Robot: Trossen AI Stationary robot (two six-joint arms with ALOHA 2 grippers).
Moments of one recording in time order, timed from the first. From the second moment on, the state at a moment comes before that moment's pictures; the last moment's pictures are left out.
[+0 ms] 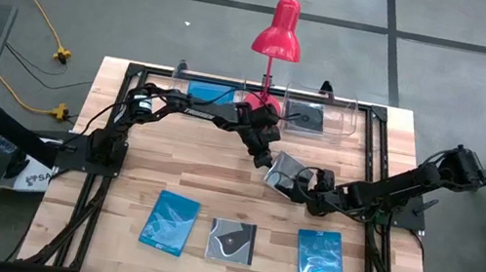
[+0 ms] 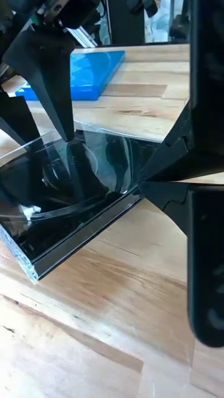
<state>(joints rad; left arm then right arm) 0.27 2.18 1.56 -0.22 0.63 -0.37 0.28 1.36 0.38 -0.09 0.44 1.72</state>
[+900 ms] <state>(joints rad) 0.29 2.18 1.56 -0.37 0.43 -0.34 0.31 1.36 0.38 -0.10 0.44 1.77</state>
